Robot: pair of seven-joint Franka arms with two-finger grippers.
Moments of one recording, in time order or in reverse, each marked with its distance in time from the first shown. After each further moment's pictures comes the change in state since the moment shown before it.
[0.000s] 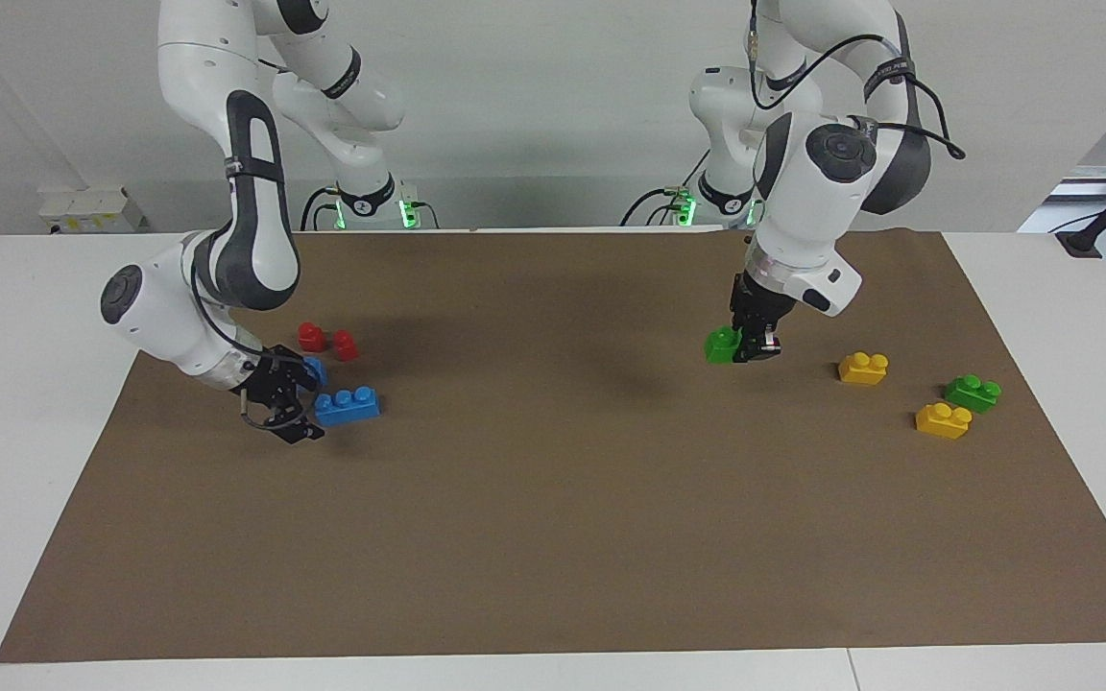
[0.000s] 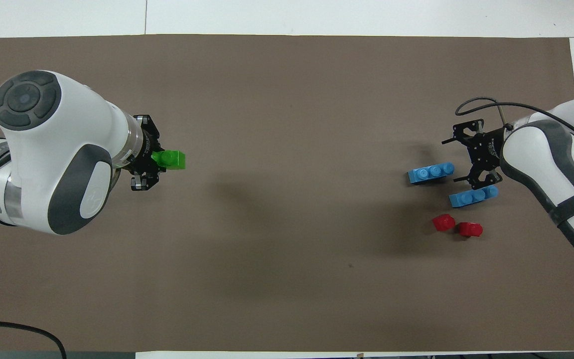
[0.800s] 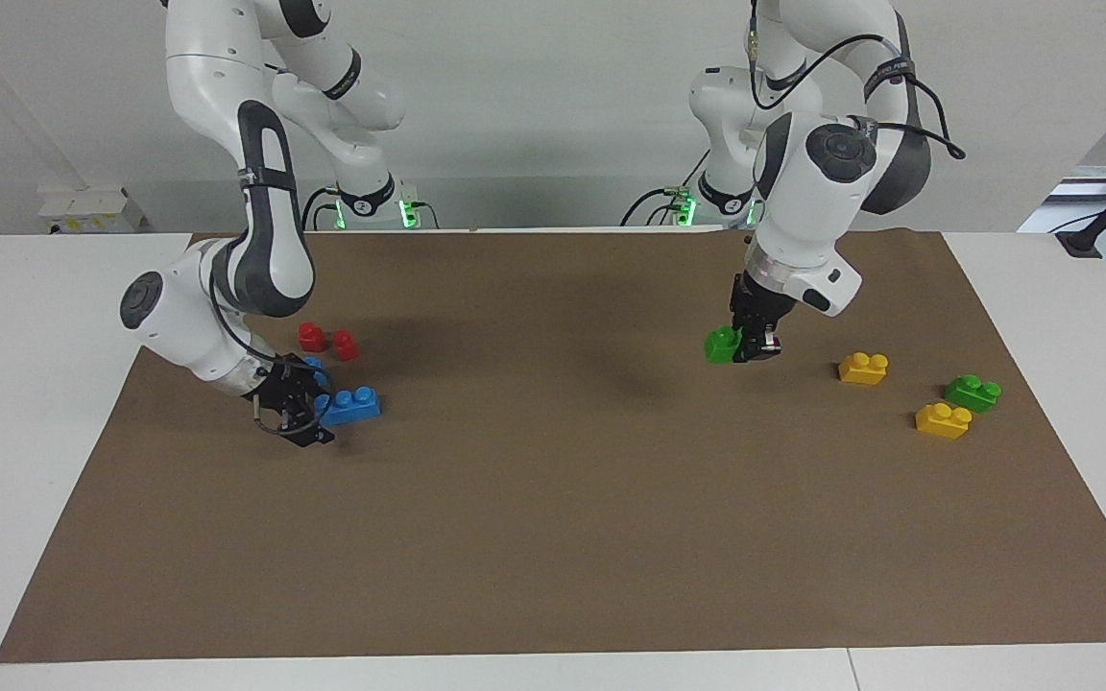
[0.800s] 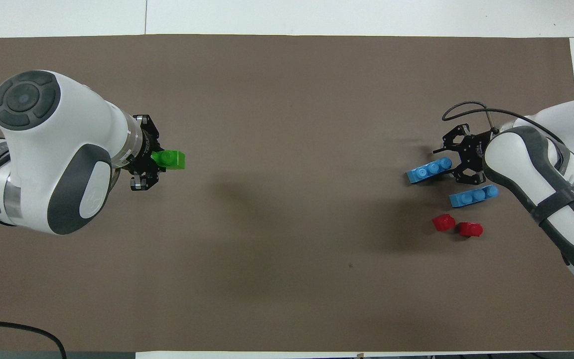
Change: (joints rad) left arm 0.000 0.000 0.000 0.000 0.000 0.000 0.000; right arm 0.016 0.024 0.003 -0.017 0.001 0.055 -0.016
